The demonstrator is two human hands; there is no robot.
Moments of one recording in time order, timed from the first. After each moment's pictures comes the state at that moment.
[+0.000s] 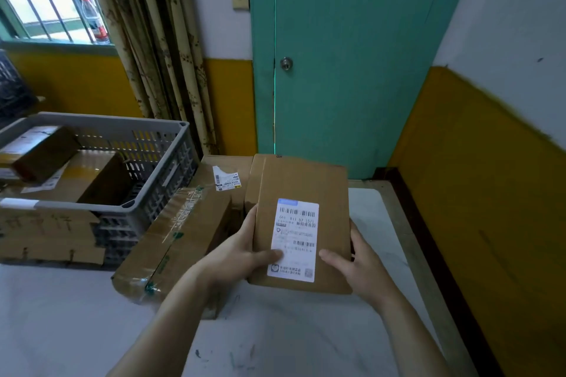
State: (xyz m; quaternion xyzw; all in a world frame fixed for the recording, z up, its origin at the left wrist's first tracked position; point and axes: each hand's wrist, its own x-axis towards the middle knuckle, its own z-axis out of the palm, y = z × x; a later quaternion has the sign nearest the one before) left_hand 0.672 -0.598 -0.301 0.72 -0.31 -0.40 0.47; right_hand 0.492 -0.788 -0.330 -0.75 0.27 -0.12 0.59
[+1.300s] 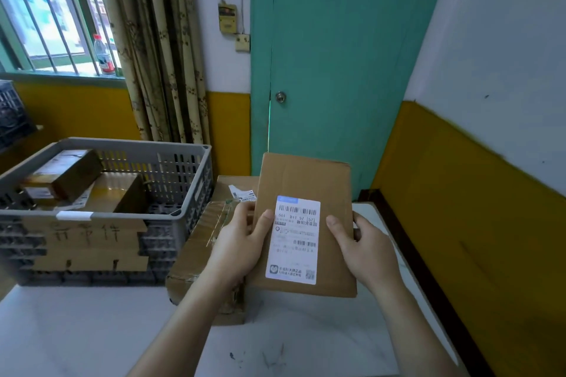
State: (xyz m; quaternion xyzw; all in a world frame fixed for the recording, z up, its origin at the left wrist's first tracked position) left_hand 0.680 -0.512 -0.263 0.80 -0.29 -0.16 0.50; right_hand 0.507 -0.673 -0.253 -0.81 0.37 -0.28 0.36
